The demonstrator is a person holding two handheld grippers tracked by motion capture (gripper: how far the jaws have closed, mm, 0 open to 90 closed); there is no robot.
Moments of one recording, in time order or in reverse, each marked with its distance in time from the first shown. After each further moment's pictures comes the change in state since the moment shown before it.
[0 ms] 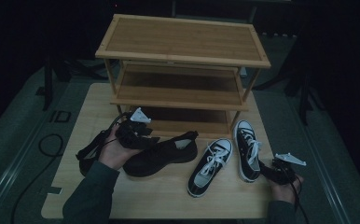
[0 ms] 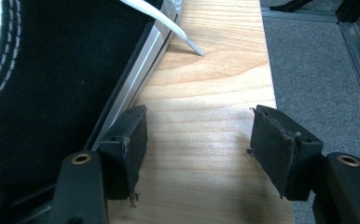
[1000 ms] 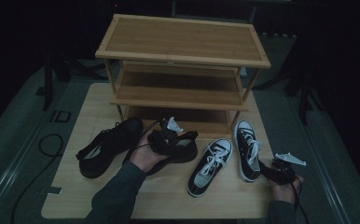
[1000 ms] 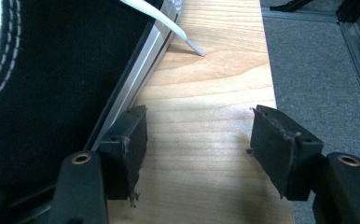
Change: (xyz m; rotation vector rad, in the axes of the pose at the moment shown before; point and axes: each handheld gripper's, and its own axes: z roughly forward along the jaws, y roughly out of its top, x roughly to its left) left arm -0.046 0.025 0.070 0.080 -0.075 0.097; right arm 0.000 0.000 0.000 0.001 0.001 0.000
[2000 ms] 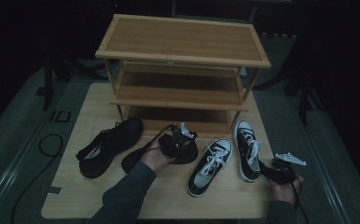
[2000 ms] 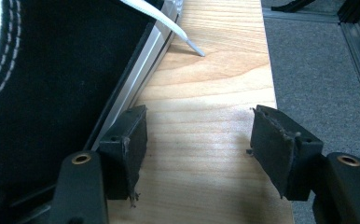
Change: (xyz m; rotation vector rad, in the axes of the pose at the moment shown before) left arm -0.013 0.005 0.030 0.096 0.025 0.046; right arm 0.000 0.000 0.000 0.000 0.005 -0.002
